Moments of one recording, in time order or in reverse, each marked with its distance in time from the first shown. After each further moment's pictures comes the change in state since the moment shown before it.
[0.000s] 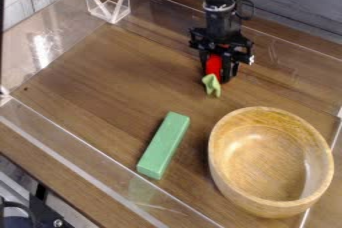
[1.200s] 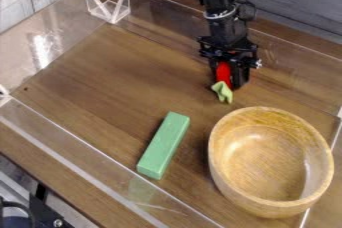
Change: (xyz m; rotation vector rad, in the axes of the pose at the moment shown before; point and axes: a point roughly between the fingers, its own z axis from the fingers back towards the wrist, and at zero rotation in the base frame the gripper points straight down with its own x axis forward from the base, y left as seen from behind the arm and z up) arm 0.000 -0.001 -0.004 -0.149 -0.083 -0.059
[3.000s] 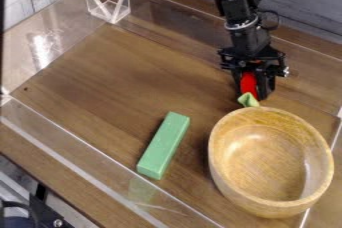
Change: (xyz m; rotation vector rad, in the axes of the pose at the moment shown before) arm 0.008 -0.040 -0.015 -0.046 -0.006 0.000
